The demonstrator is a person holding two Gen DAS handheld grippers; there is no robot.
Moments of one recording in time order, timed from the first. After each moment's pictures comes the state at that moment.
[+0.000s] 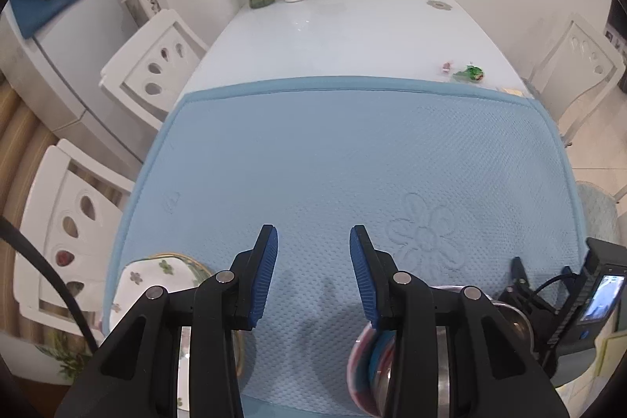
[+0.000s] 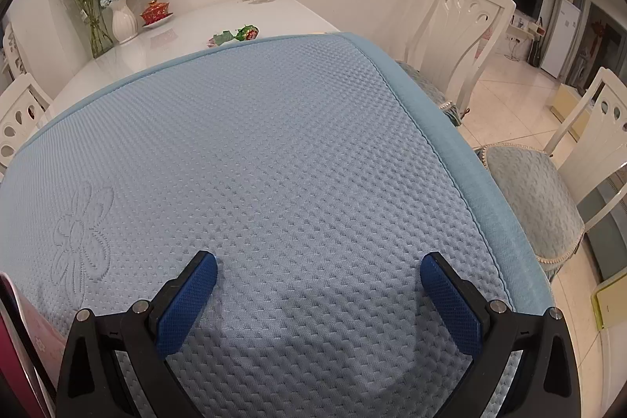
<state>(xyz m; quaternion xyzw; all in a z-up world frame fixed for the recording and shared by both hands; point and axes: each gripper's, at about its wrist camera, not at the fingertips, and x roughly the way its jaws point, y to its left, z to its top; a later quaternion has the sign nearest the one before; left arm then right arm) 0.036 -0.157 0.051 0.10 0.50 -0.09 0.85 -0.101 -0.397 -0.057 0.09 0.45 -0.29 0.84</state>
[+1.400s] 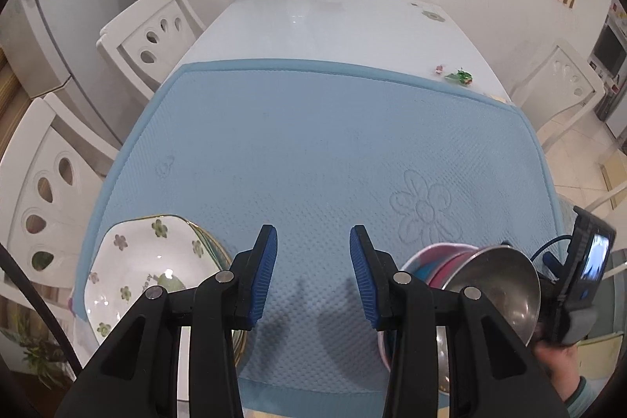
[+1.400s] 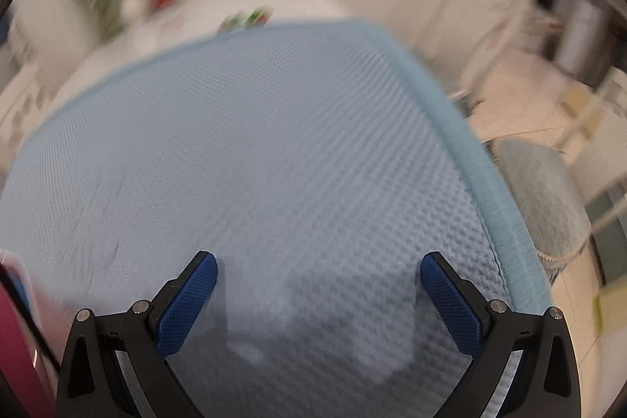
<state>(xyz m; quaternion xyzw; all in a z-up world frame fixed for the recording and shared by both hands) 0.013 -0.103 0.034 0.03 0.51 -0.14 0.85 -0.100 -0.401 -0.053 0.09 0.52 -0.23 0.82</state>
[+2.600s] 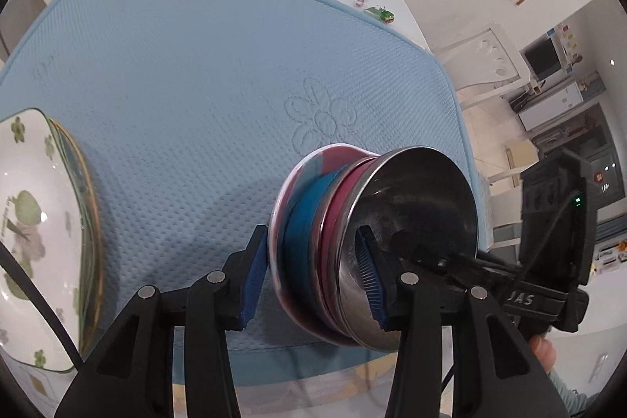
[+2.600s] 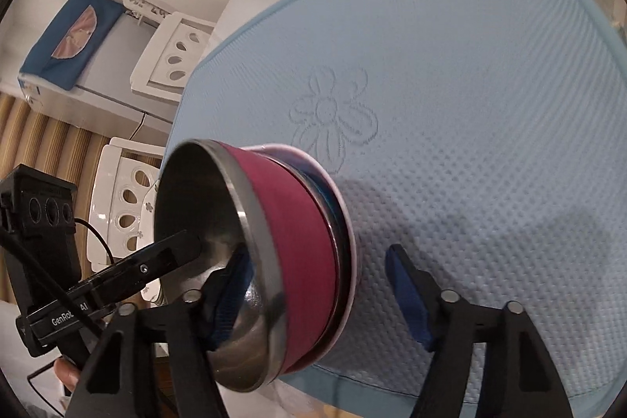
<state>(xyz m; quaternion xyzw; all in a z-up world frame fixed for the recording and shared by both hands) -0.016 -0.124 -0.029 -0.10 0.60 -0.30 0.74 -0.103 -0.346 -0.030 0.29 0.57 0.06 0.77</state>
